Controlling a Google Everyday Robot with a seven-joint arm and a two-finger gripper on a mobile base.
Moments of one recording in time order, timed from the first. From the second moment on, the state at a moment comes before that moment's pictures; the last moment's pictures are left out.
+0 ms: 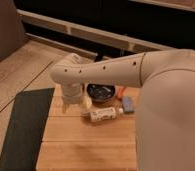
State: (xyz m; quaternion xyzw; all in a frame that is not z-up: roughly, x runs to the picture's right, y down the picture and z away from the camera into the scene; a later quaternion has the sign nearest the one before) arm -0.104 0.103 0.703 -0.26 0.23 0.64 0.68
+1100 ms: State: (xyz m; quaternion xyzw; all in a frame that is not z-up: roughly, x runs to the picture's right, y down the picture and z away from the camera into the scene) arm -0.022 -0.033 0.690 -0.10 0.13 0.68 0.72
